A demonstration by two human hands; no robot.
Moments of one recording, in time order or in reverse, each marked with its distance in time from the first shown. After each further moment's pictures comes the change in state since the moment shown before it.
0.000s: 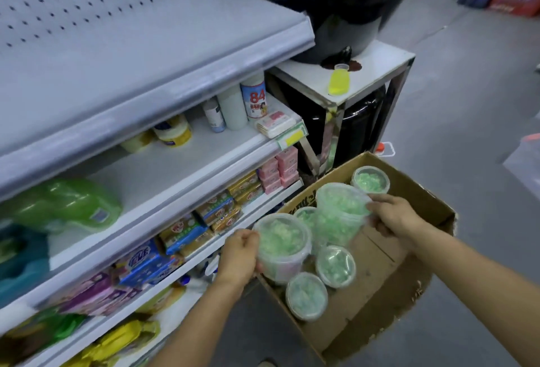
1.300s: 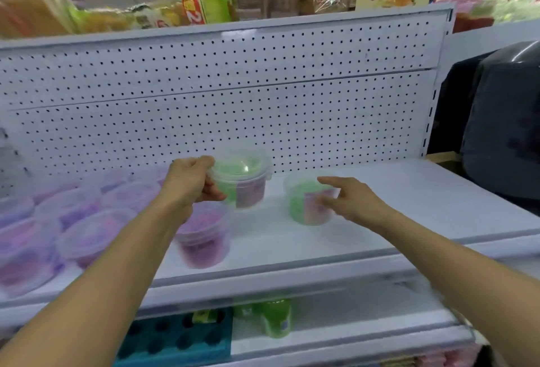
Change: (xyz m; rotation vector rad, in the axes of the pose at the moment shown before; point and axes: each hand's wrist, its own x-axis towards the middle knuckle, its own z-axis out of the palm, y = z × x) left_hand -0.061 0.213 -0.451 -0.405 0.713 0.445; right_hand -0.135 -0.372 0.312 -0.550 -0.357 -1.012
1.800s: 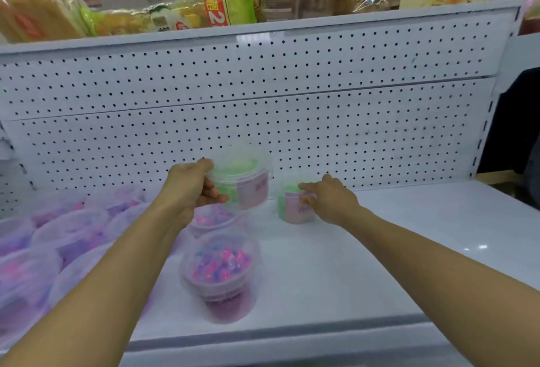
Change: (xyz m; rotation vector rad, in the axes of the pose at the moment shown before) left_hand 0.086 -0.001 -0.031 -0.075 0.026 -0.031; right_hand 0.123 -0.060 0.072 -0.452 0.009 -0.159
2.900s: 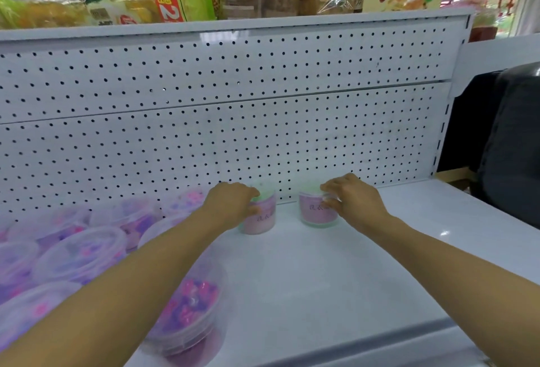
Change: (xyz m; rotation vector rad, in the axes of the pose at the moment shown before) left_hand 0.066 -0.056 0.105 1.609 -0.436 0.653; right_hand -0.008 0.087 -0.027 -0.222 0.238 -0.050
